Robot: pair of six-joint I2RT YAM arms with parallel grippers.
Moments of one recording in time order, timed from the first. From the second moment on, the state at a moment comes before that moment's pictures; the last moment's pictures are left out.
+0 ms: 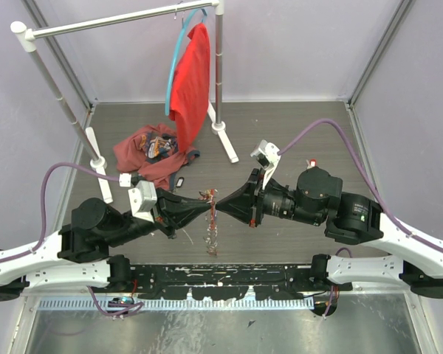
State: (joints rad) left arm -1.37 0.67 0.89 0.02 -0.11 -0.05; right arm 1.25 0.92 1.29 -0.48 0.00 0.45
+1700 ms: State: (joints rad) left arm -1.37 0.69 0.90 0.09 -0.01 -0.08; right arm 1.25 0.87 1.24 -0.32 -0.22 -0.04
